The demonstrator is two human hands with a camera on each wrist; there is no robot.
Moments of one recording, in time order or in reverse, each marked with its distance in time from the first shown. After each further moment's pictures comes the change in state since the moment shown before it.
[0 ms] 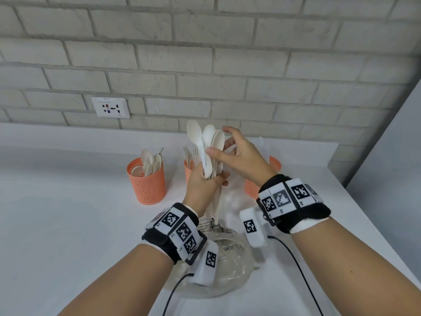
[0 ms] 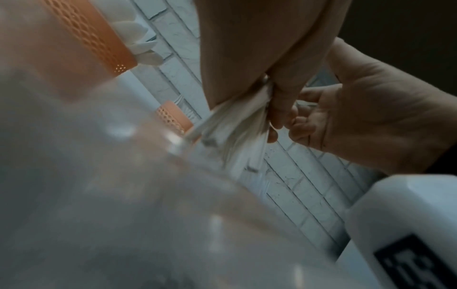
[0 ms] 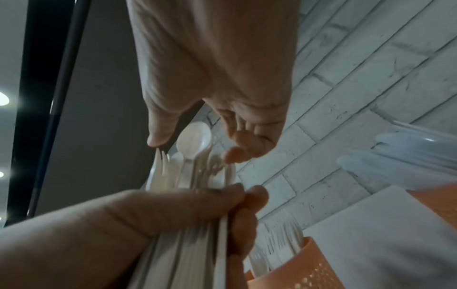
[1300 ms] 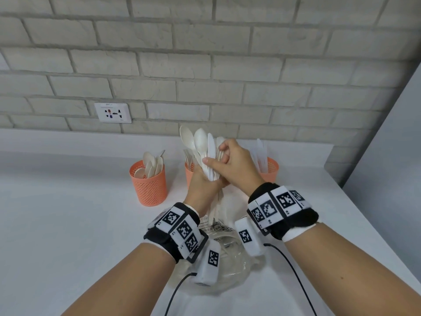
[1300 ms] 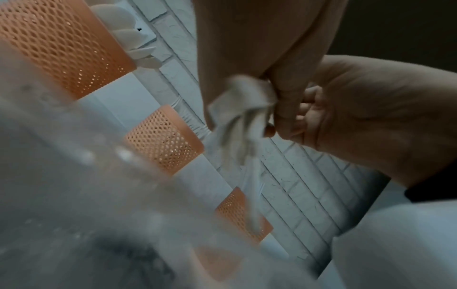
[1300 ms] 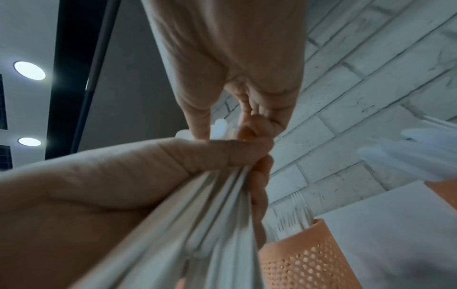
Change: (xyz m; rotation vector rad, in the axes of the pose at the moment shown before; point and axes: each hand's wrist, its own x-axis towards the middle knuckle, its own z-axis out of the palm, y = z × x) left_hand -0.012 0.012 0.000 -0.045 -0.045 0.001; right_hand -0.011 -0.003 0.023 -0.106 0.158 -0.026
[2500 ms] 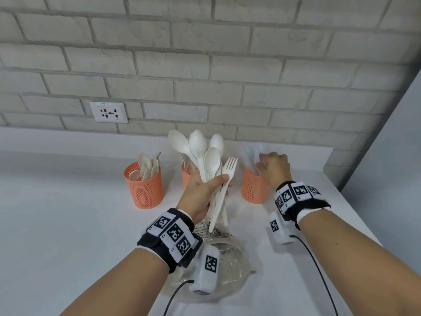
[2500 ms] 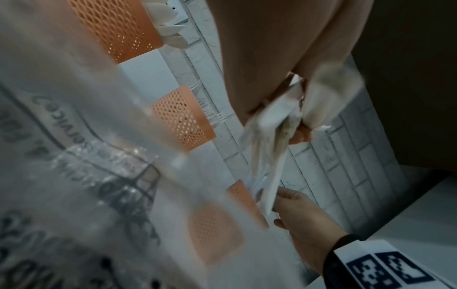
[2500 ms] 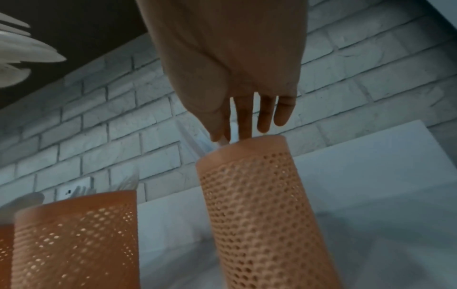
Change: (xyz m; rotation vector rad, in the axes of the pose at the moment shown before) left_hand 0.009 -0.012 -0.002 -0.269 -0.065 -0.171; right_hand 0.035 0.116 -0.047 -0.518 0.036 0.250
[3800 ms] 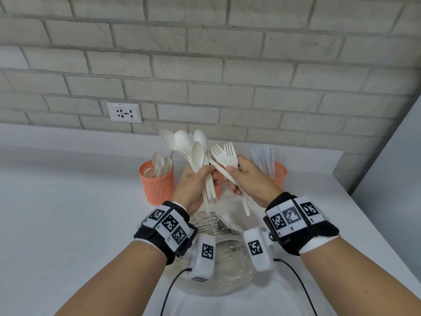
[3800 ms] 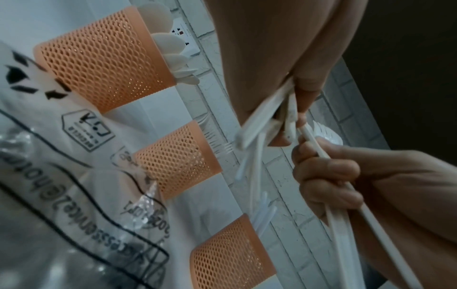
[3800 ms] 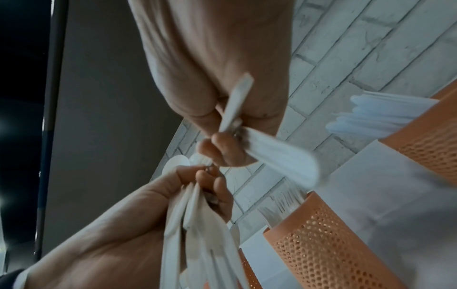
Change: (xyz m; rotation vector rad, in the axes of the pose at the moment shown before) left_hand -0.009 0.027 -0.022 -0.022 0.101 0.044; right_hand -0.078 -0.103 -0.019 0.859 -0.424 -0.111
